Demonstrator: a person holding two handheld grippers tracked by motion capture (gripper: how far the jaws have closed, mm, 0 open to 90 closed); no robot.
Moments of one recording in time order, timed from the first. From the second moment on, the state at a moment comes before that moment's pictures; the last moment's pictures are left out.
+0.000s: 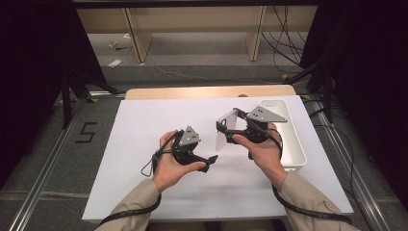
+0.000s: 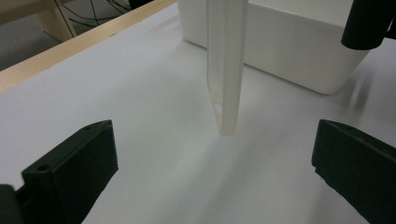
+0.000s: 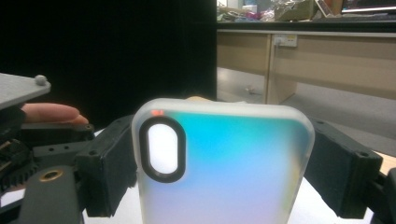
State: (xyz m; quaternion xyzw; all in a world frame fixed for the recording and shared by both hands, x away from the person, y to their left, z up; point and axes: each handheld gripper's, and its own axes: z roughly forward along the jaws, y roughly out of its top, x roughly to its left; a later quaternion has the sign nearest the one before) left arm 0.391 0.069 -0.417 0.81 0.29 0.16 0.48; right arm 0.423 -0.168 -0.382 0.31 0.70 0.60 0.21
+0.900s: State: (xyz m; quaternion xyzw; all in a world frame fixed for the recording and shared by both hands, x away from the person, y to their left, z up) left arm 0.381 0.122 -0.422 0.81 0.29 0.17 0.49; right arm 0.428 -0.184 -0.373 0.33 0.69 0.61 0.23
